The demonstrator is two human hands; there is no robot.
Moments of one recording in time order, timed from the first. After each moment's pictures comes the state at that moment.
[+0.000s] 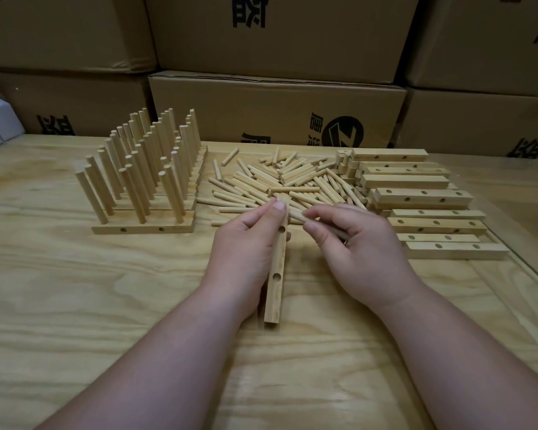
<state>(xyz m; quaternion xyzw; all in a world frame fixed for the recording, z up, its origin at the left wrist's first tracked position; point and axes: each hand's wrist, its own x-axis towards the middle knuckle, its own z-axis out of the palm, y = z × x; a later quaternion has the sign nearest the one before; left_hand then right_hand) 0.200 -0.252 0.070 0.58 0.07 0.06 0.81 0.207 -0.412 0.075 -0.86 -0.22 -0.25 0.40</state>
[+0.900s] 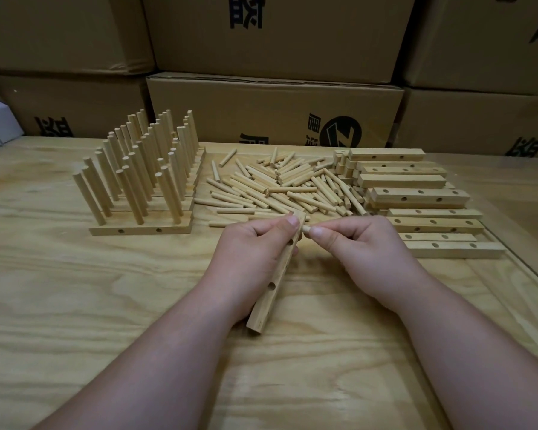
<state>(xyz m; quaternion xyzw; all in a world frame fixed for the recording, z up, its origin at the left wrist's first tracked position) 0.193 -0.250 0.072 0.68 0.01 0.02 0.73 0.207 -0.426 0.077 -0.81 -0.13 -0.05 0.57</state>
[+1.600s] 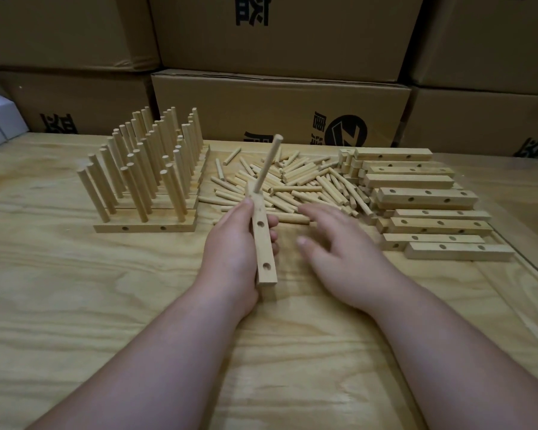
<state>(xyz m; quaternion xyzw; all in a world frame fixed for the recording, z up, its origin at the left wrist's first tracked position) 0.207 -0.248 0.073 0.48 0.13 0.05 0.87 0.219 -0.409 0.063 -0.94 -0.16 -0.07 0.30</state>
